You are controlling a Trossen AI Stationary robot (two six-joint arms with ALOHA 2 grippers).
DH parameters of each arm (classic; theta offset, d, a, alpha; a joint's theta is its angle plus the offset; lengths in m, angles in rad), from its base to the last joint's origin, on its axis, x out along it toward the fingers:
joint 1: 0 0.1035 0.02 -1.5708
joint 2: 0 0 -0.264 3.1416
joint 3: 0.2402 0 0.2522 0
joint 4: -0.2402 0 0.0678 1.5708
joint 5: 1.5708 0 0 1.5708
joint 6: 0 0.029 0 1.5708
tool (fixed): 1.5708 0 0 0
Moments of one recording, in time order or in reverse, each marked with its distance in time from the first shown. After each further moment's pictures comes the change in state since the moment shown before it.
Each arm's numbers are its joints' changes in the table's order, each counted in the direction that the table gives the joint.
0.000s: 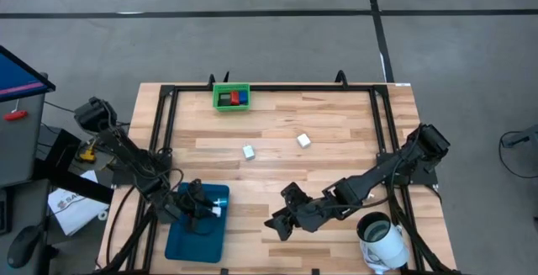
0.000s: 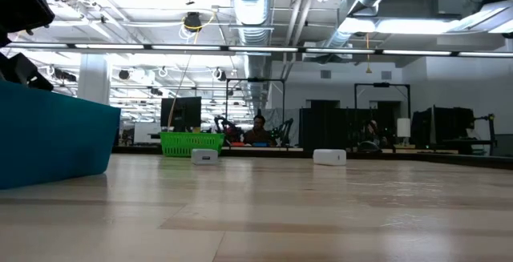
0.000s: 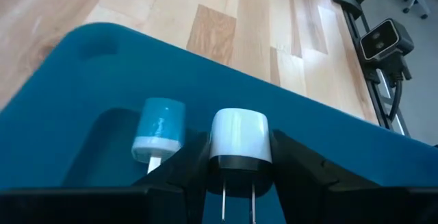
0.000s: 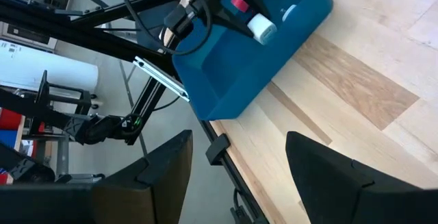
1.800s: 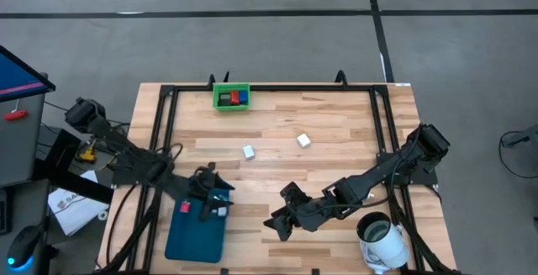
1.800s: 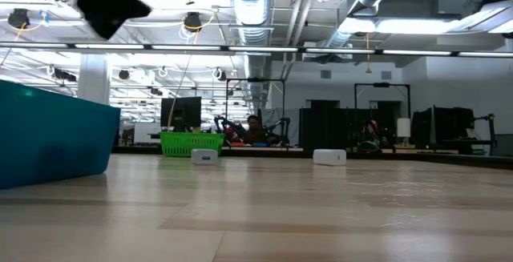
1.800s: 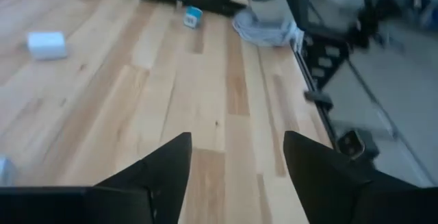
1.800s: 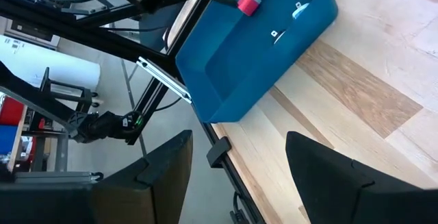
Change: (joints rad) left arm 0.289 -0.128 0.210 -0.035 0.124 0.434; right arm 0.000 0.000 0.000 0.015 0.003 -0.032
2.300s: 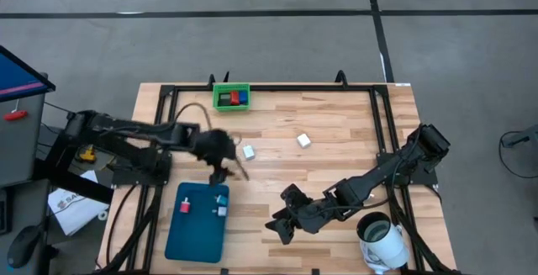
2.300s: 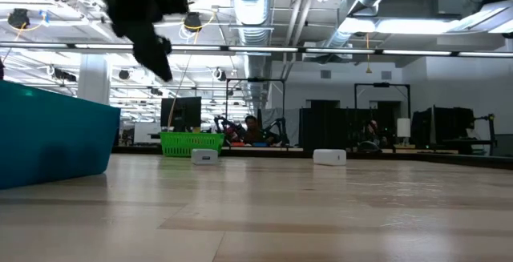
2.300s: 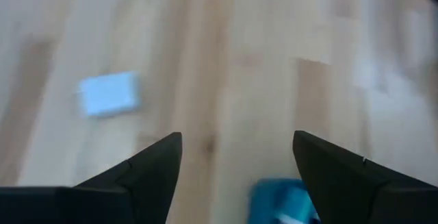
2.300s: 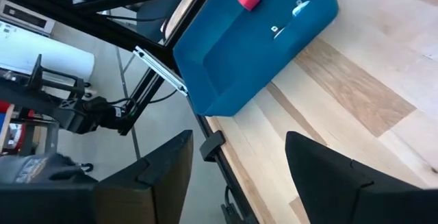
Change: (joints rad) left arm 0.579 0.133 0.331 -0.728 0.553 0.273; right arm 0.010 0.000 0.000 -0.012 -0.001 -0.047
